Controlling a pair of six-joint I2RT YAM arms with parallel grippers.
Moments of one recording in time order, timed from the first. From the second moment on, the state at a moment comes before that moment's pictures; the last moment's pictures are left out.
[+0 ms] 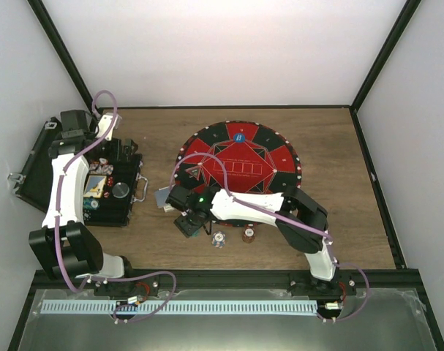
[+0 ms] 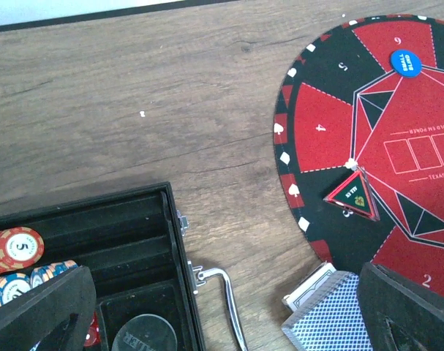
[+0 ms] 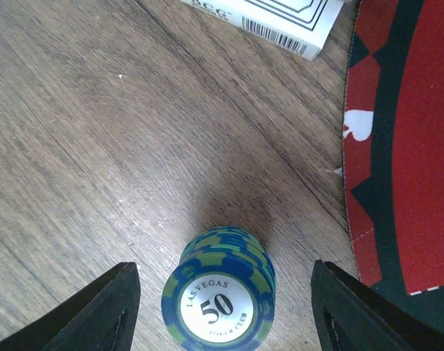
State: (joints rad) left arm 0.22 1.40 1.33 -0.82 0.43 0.33; right arm 1.17 1.98 1.50 -0.70 0.05 0.36
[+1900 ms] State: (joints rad) left arm 0.22 1.39 1.34 -0.85 0.51 0.35; right arm 1.18 2.01 1.48 -0.69 0.07 0.36
